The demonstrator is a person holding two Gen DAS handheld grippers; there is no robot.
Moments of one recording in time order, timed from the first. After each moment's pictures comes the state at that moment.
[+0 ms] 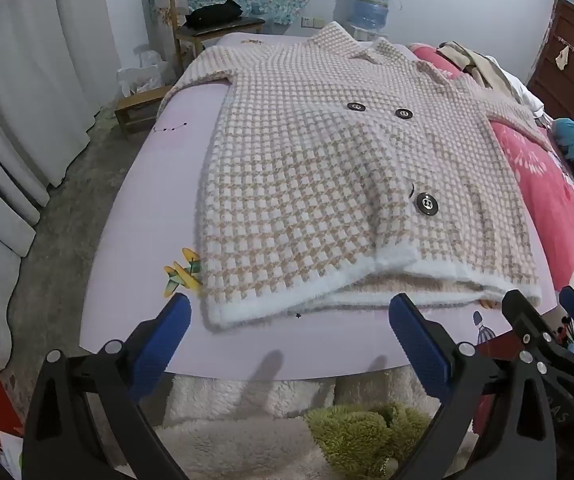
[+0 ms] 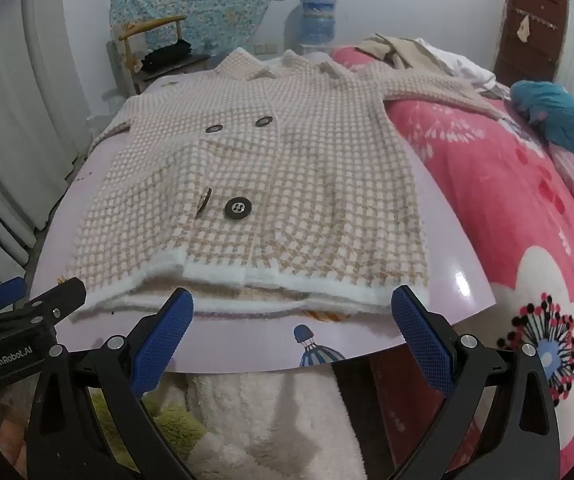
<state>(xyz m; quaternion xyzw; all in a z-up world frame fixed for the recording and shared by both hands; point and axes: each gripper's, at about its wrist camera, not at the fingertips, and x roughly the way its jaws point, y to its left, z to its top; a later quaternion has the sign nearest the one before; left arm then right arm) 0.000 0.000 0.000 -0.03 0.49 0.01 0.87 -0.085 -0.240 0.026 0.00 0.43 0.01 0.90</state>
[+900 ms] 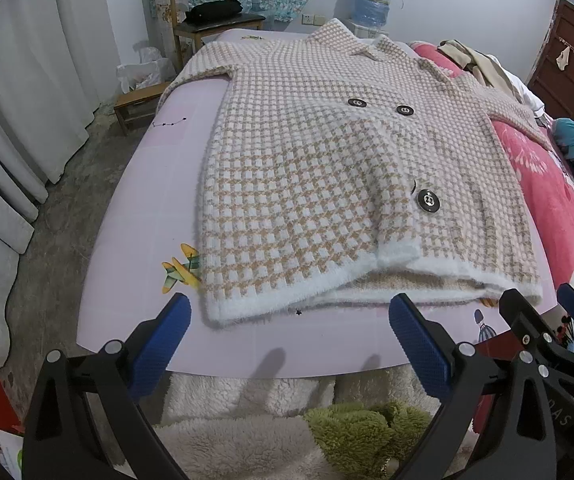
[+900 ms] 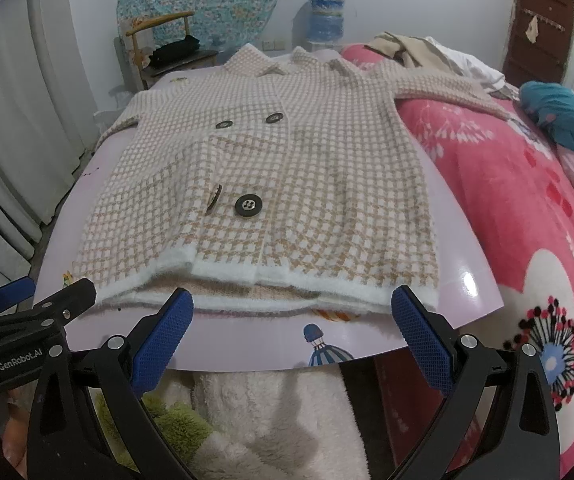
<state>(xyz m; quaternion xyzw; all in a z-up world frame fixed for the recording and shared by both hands) -0.001 0.001 -0.003 -0.04 0.49 0.01 0.87 -0.083 -0.235 0.027 0.00 0.43 0.02 0.90</state>
